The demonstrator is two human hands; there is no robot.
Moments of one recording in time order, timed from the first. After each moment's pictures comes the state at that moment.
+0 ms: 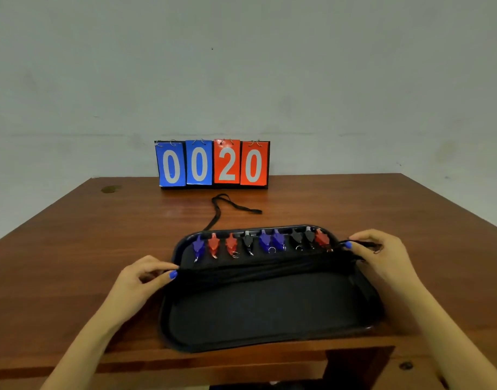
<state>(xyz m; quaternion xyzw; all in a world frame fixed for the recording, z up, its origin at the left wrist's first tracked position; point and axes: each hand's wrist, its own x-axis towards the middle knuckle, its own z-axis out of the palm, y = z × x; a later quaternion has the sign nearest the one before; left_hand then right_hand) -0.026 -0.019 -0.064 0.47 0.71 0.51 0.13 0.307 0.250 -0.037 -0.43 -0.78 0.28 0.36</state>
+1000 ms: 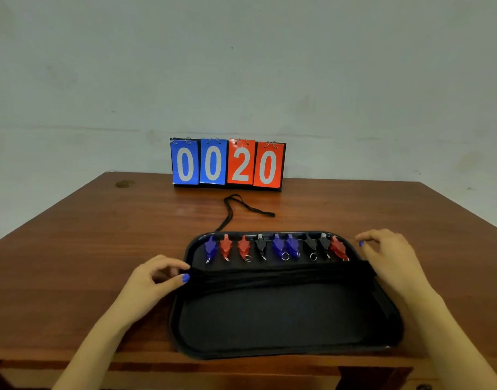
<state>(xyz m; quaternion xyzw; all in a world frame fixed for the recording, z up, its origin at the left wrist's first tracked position) -0.029 -0.020 -0.068 0.46 0.71 0.52 0.15 0.283 0.260 -0.026 -0.46 -0.85 0.10 0.25</state>
